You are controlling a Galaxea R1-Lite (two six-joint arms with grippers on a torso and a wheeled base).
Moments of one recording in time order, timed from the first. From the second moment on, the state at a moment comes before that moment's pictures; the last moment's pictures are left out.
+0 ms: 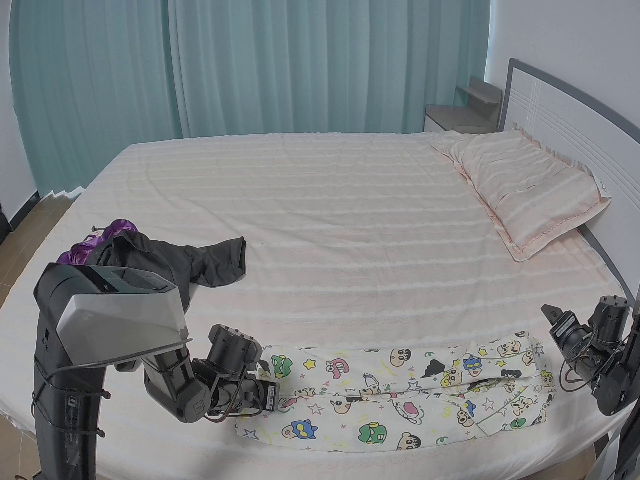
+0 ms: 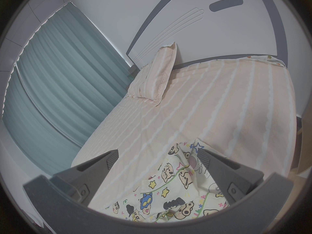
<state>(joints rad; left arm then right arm) -0.48 2.38 -0.69 -0.78 -0.01 -0.29 -0.08 2.00 -0.02 -1.55 -0.15 0.79</state>
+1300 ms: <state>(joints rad) -0.02 2.06 -0.50 -0.77 -0.22 -0.32 -0.09 2.00 -0.02 -1.55 -0.13 0.79</state>
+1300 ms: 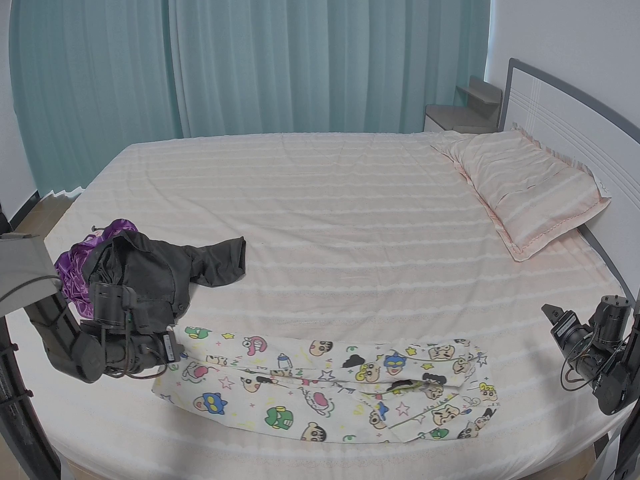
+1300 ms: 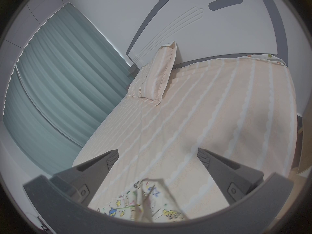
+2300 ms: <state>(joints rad) -0.12 1.75 -0.68 -0.35 -0.07 -0.51 -0.10 2.00 -0.02 -1.55 -0.12 0.79</state>
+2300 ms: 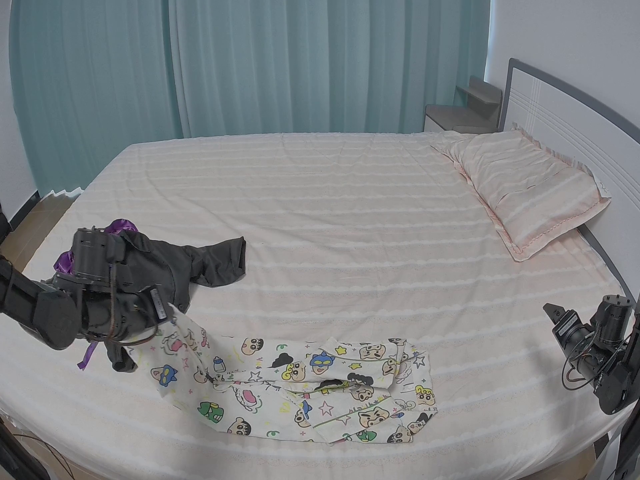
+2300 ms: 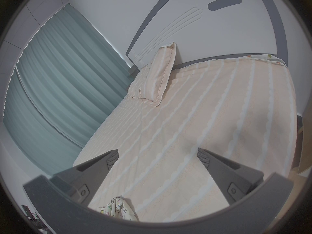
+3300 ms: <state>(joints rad) -0.75 2.07 -1.23 -0.21 -0.03 -0.85 -0.09 2.00 -0.02 -1.55 -0.12 0.79</state>
